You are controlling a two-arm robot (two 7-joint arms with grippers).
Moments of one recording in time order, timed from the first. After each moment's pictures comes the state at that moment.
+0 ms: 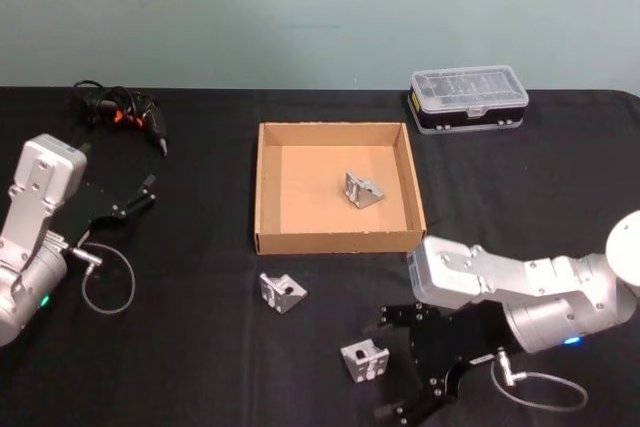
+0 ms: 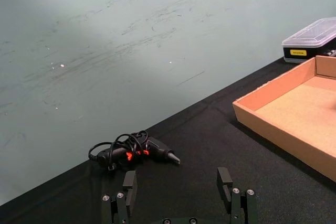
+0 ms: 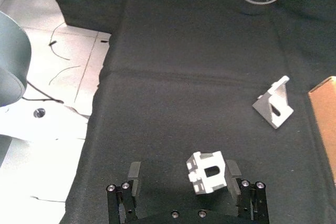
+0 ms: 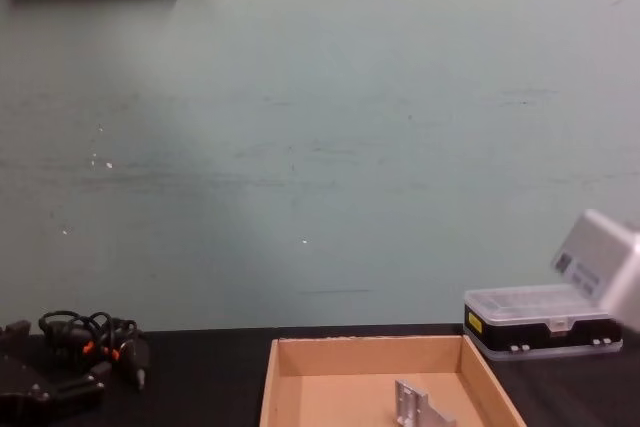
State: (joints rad) left arm -0.20 0.60 0.45 -1.41 -0.25 -0.12 0.03; right arm 0.53 0.77 -0.82 -1.64 0.16 0.19 1.01
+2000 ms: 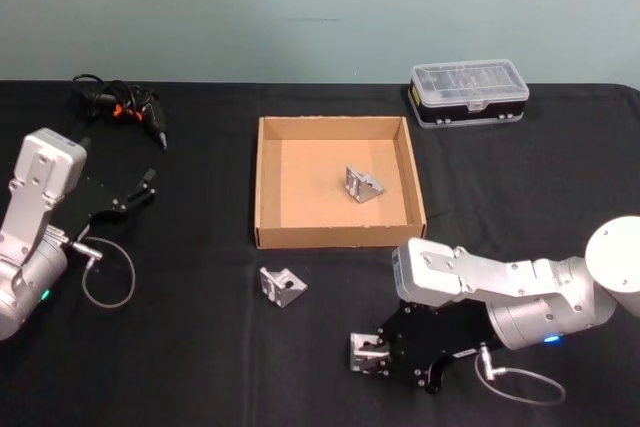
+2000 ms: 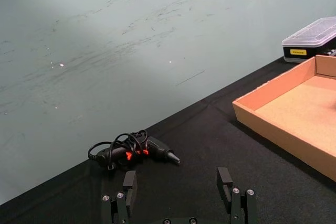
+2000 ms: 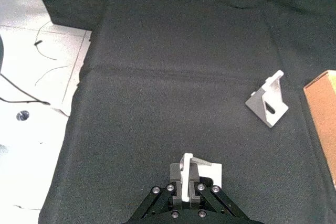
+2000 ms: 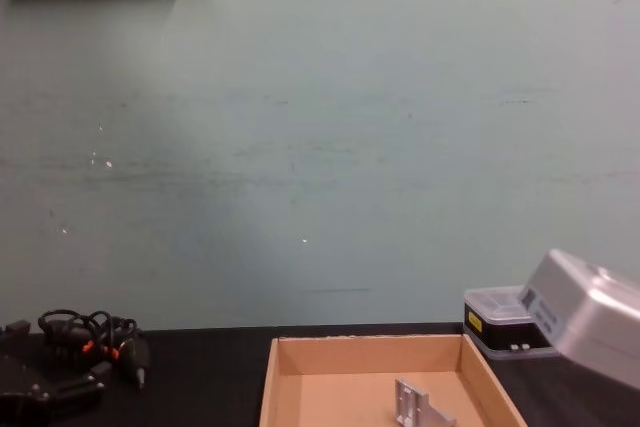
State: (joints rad) left arm -0.20 0.60 0.45 -1.41 -0.25 -0.12 0.03; right arm 0.54 0.74 -0.86 -1.59 0.15 0.17 0.94
